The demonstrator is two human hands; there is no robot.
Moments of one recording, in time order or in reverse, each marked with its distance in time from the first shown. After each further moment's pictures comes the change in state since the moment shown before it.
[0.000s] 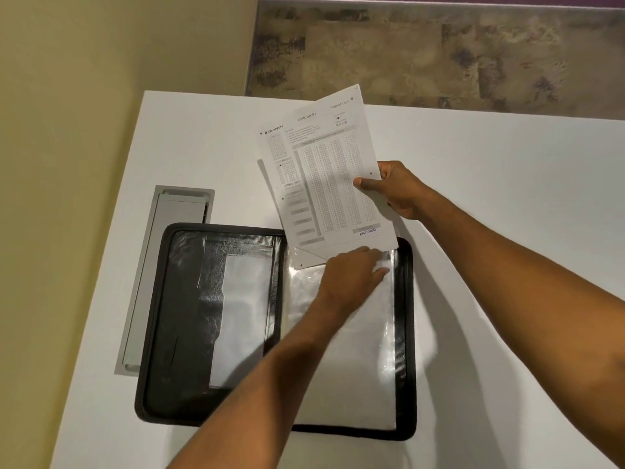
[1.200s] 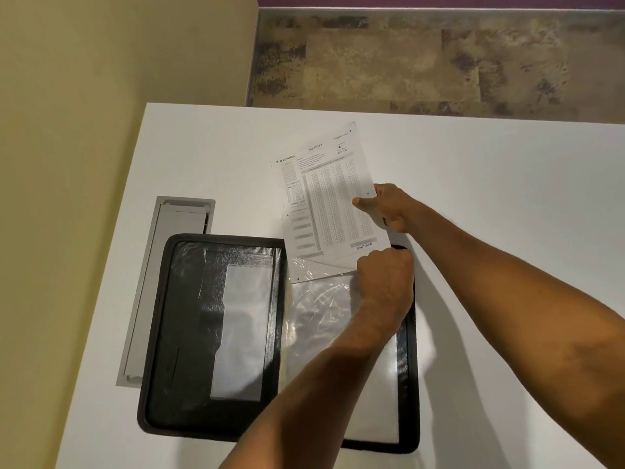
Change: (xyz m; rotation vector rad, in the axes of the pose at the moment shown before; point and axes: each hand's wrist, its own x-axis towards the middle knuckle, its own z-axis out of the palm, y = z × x) left_hand 0.023 0.076 0.001 0.319 -0.073 -0.118; right_hand 0.022 0.028 0.003 0.042 0.032 0.202
